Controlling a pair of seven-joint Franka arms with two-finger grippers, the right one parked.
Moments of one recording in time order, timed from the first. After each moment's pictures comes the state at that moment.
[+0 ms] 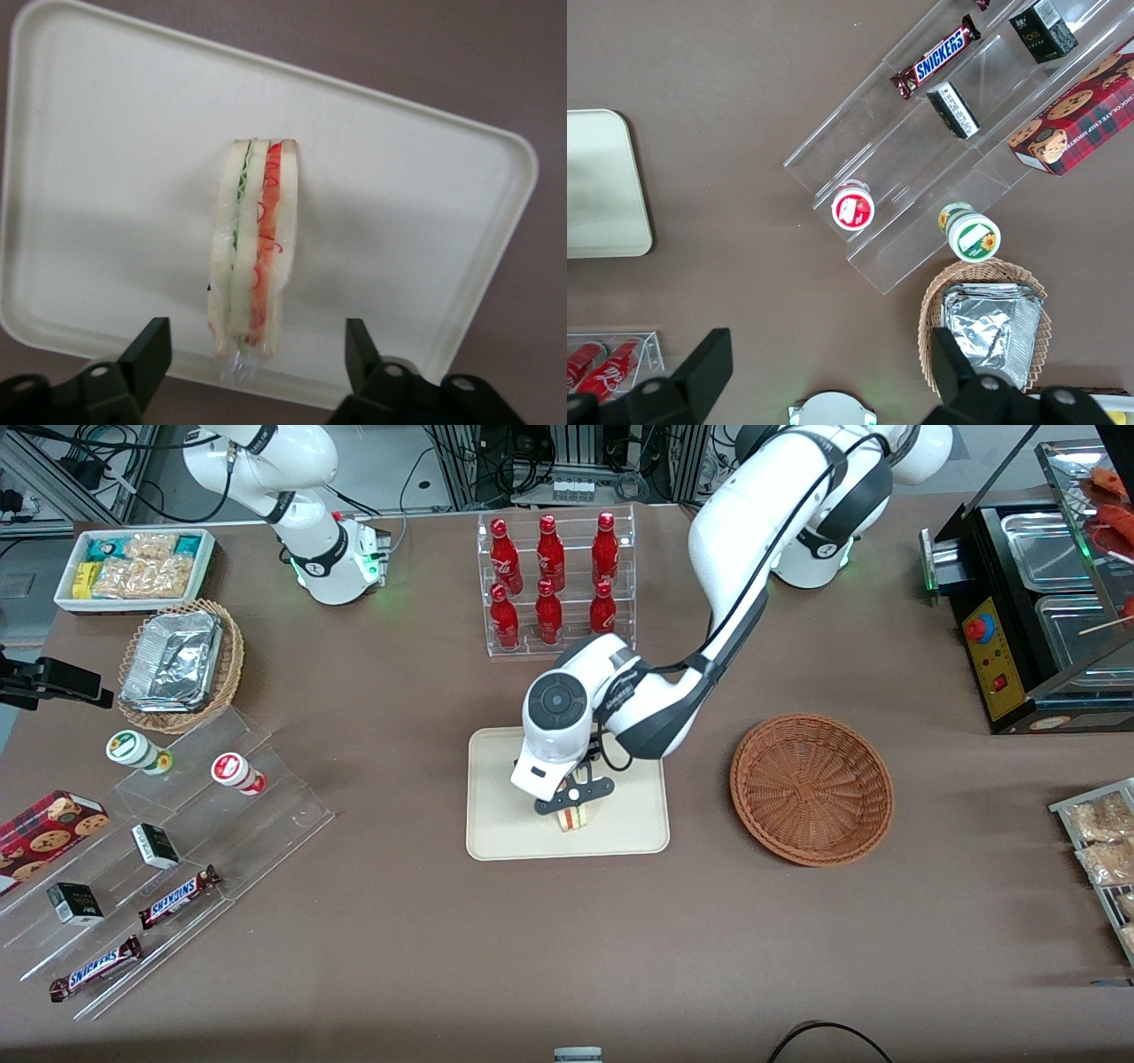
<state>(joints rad) -0.62 0.84 -0.24 -1.14 0.08 1.94 -1.11</state>
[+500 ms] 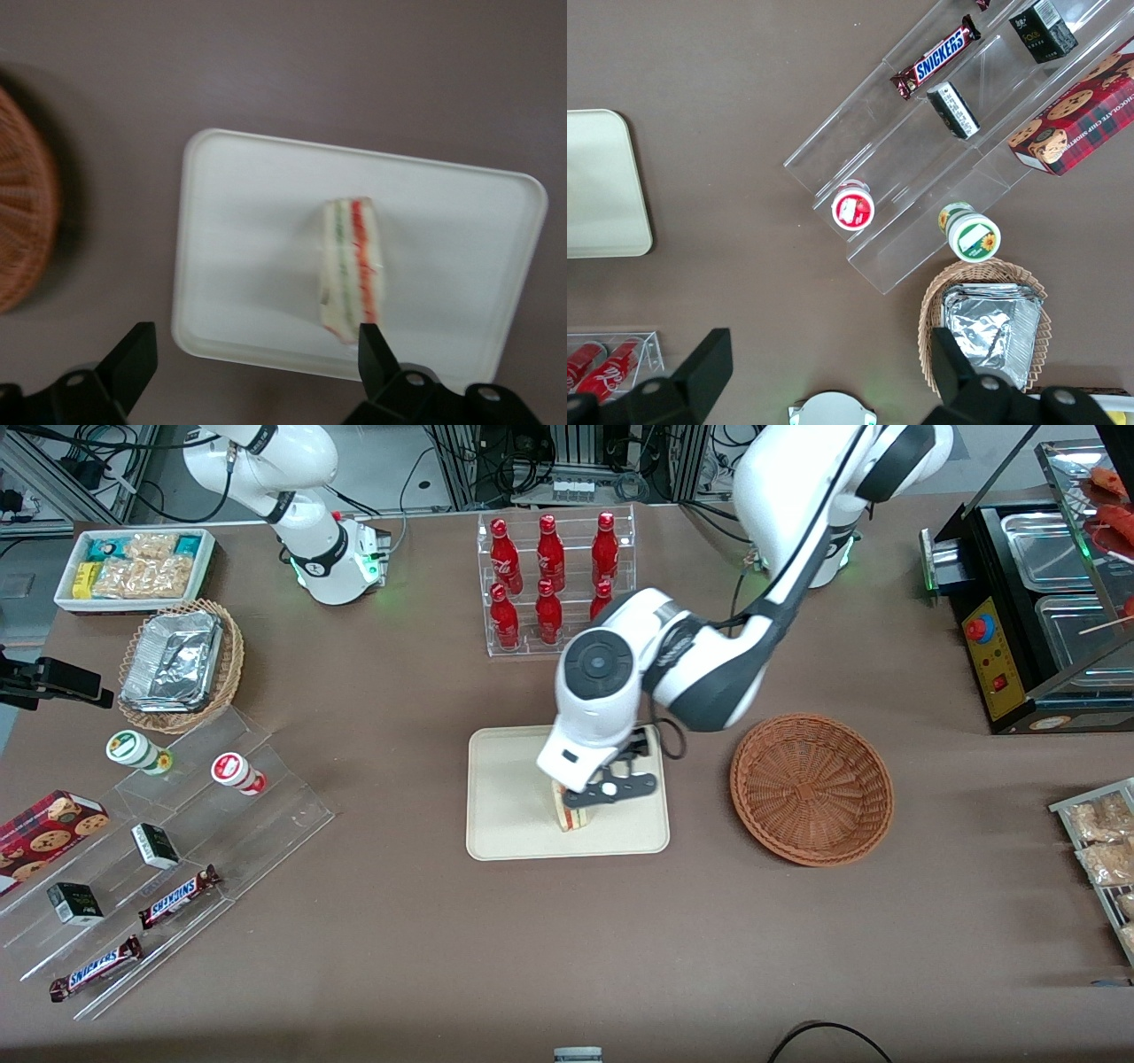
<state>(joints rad) -0.58 0.67 -0.13 -1.13 0.08 1.72 -0.89</state>
